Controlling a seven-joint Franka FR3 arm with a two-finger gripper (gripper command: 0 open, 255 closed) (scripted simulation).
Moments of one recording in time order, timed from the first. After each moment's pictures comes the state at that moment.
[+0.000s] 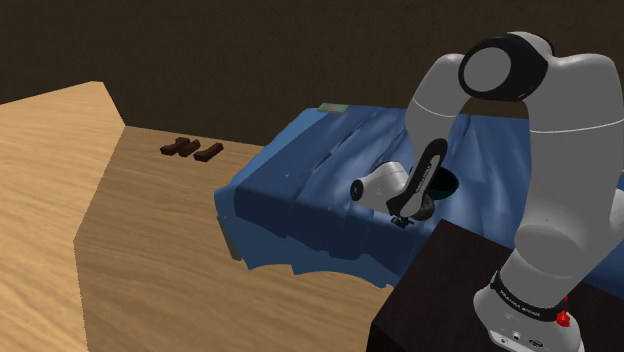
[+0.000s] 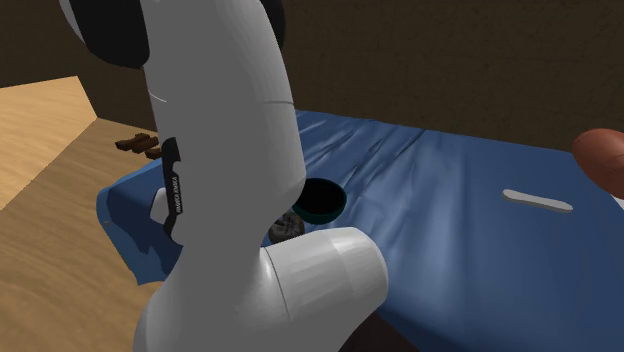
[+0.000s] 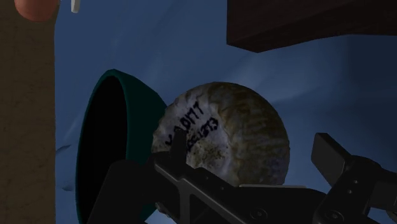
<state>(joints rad) -0.33 0.45 0.19 -2.43 -1.13 2.01 1.03</state>
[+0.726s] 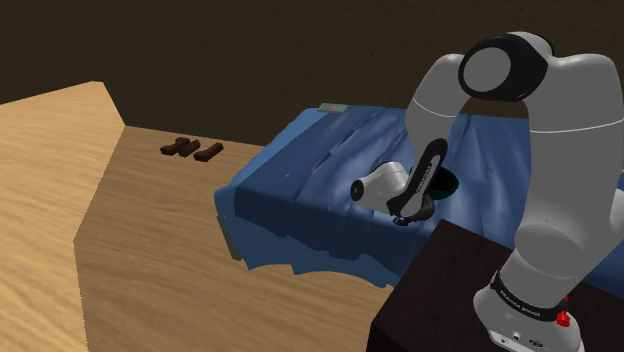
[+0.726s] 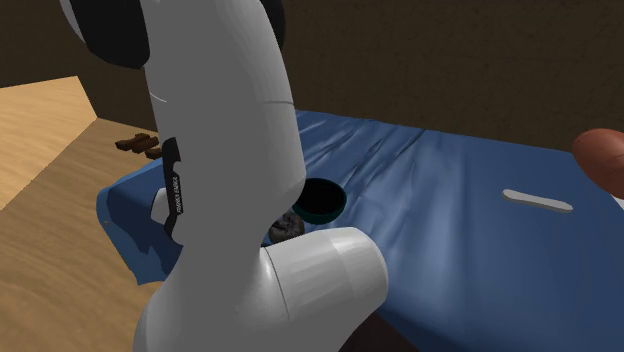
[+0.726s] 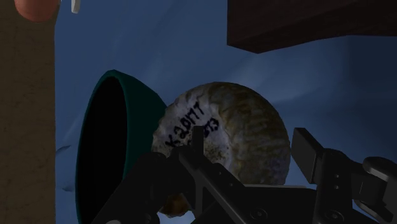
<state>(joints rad) -0.33 0.45 0.19 -2.43 -1.13 2.01 1.03</state>
